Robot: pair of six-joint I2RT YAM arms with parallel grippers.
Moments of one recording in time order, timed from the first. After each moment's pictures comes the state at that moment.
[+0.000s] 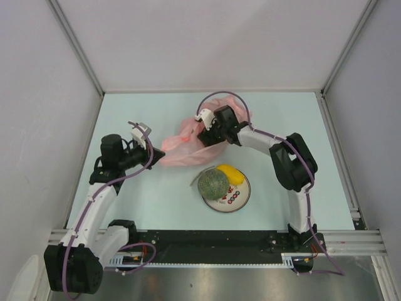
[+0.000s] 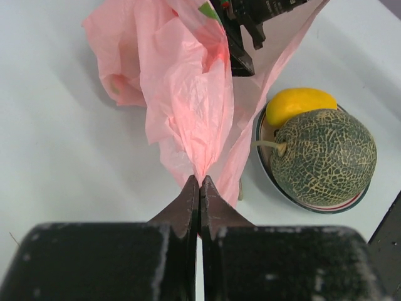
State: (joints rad) left arm -0.06 0.91 0.65 -0.17 0.71 0.06; right arm 0.59 2.06 1.48 -0.18 -0.19 -0.37
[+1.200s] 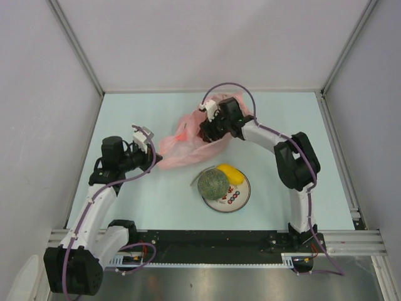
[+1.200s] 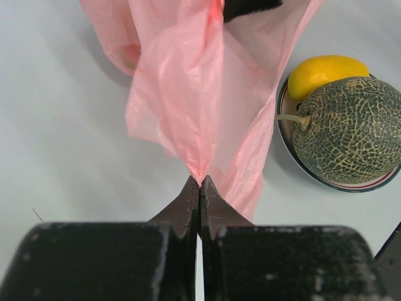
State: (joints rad) left arm -0.06 0.90 0.65 -0.29 0.66 0.19; right arm 0.55 2.06 1.53 -0.18 -0.33 -0.26
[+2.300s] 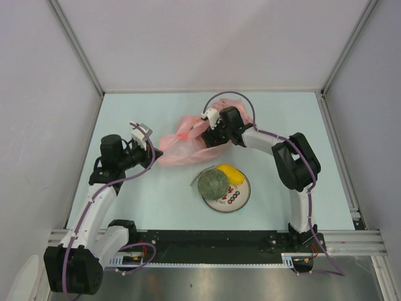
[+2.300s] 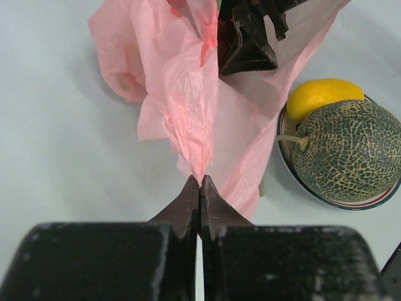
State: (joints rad) left arm -0.06 0.91 0.65 -0.20 0.67 0.15; right arm 0.55 2.03 1.39 -0.10 -0.23 -0.31
